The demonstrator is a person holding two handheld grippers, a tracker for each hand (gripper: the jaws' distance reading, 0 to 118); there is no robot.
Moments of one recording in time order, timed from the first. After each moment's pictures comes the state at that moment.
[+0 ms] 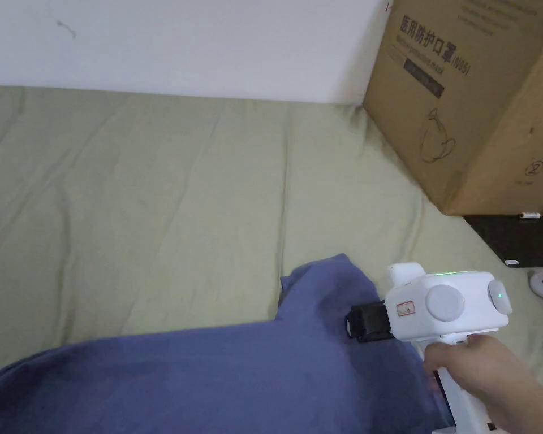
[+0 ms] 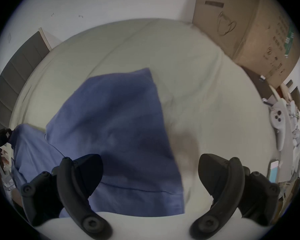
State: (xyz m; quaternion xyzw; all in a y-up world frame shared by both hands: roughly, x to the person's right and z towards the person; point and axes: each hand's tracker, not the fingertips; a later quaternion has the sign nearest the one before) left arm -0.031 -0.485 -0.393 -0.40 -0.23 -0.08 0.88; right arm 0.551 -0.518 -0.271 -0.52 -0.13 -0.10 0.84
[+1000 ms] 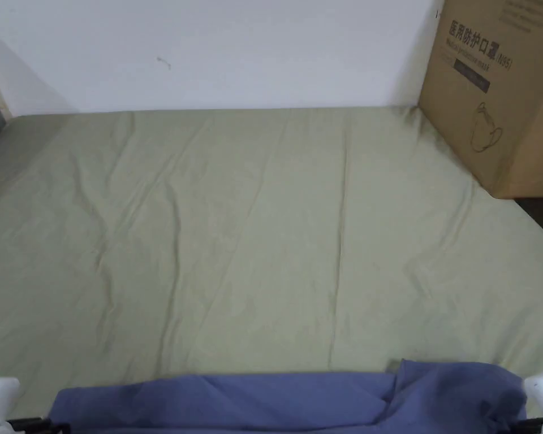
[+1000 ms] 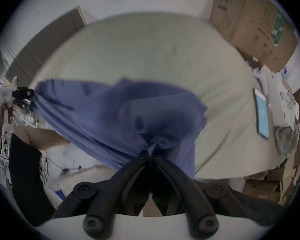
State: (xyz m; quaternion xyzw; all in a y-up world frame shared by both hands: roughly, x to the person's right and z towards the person) left arm -0.160 -0.490 -0.266 -0.51 -0.28 -0.06 0.81; right arm 0.407 -0.458 0.002 -0.57 -0.05 -0.06 0.82
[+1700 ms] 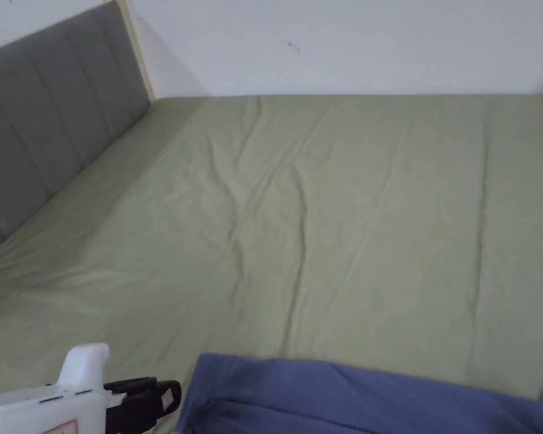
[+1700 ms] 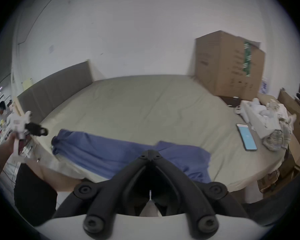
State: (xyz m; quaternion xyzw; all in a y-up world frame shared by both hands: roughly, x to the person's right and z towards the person) left arm -0.210 -0.457 -0.246 -0.44 -0.33 0.11 0.83; right arm 0.317 -0.410 0.066 -0.29 -0.09 -0.07 0.95
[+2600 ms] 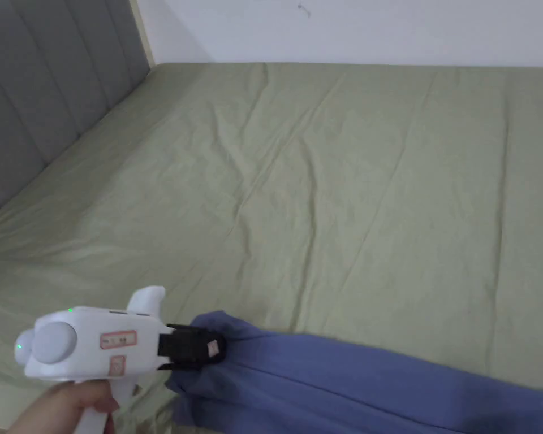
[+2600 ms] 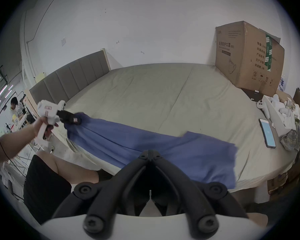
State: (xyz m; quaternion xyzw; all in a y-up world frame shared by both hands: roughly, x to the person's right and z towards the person) left arm -0.189 -0.502 -0.329 -0.52 -0.36 0.14 0.76; right arm 0.274 -0.398 0.037 -0.33 -0.03 -0.09 0.94
